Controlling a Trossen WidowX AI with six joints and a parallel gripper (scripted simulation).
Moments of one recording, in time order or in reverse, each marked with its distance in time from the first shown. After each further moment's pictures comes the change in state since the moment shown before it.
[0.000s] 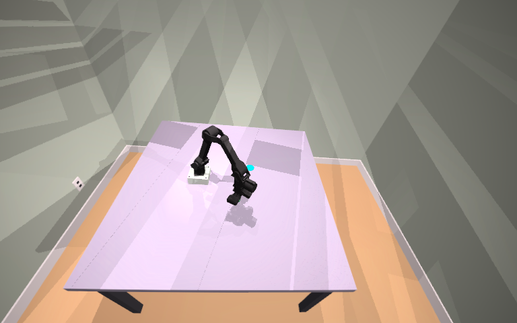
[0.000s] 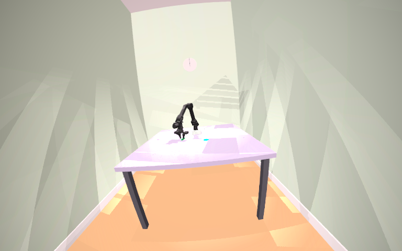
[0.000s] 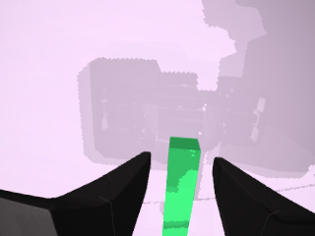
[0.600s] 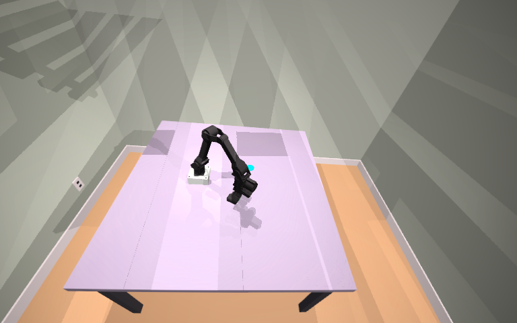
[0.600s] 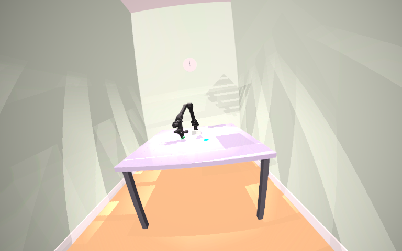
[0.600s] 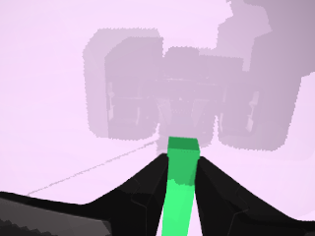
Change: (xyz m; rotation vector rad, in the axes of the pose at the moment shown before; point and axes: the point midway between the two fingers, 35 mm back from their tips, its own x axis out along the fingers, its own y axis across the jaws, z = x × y) arm -0.010 0.000 -0.001 0.006 0.021 0.002
